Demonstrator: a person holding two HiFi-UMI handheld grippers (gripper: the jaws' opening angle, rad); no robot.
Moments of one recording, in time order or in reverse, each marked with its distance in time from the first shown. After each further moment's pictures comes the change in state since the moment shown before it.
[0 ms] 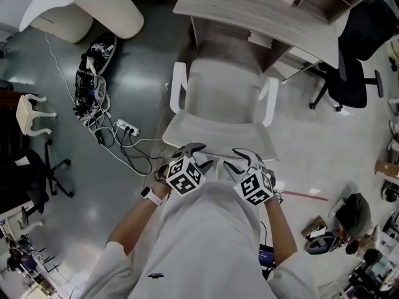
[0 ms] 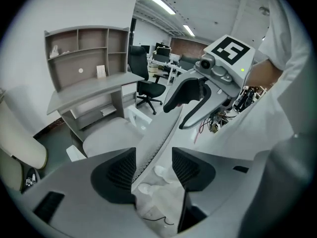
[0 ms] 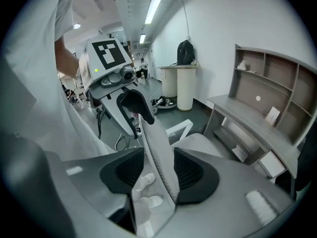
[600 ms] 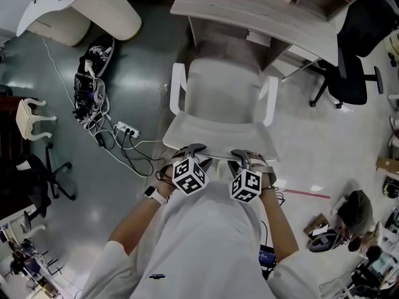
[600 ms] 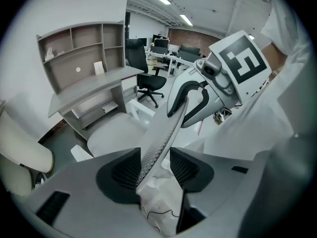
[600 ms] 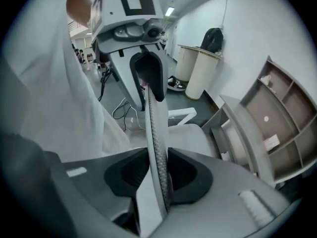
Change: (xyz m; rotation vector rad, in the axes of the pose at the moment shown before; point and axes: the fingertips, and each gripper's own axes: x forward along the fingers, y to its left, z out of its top) left arm 0.017 0.010 -0.013 0.053 0.086 0.045; right arm 0.034 -0.001 -0.049 -0.313 0.270 -0.046
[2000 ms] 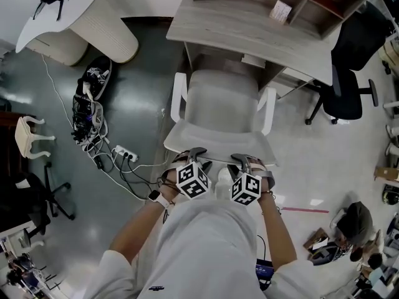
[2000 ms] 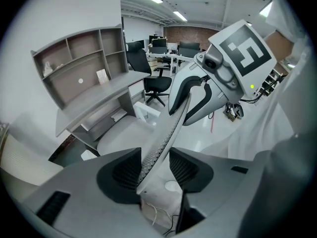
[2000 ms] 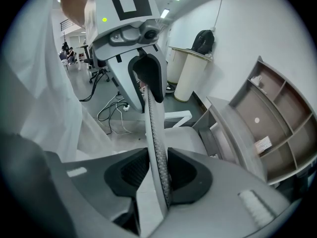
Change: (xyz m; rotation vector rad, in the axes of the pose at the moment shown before) left arm 0.021 0.084 0.047 0.096 -0.012 0.100; right arm 0.024 -0.092 0.013 0.014 -0.031 -0.093
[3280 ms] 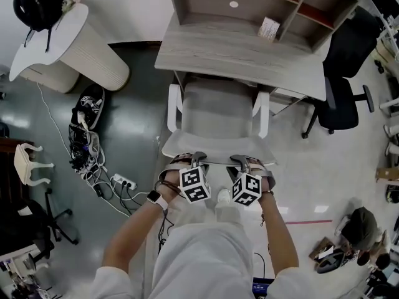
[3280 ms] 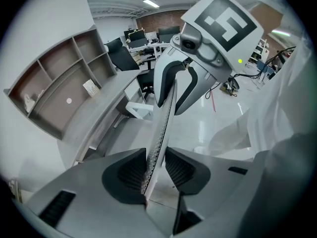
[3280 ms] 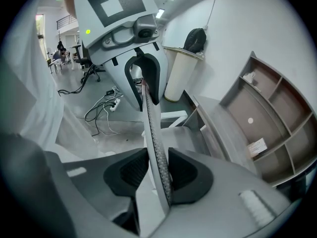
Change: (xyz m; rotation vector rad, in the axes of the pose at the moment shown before) left arm 0.034 0.090 0.055 0.304 0.090 0.030; right arm 0.030 -0.111 0.007 0.017 -0.009 -0.044
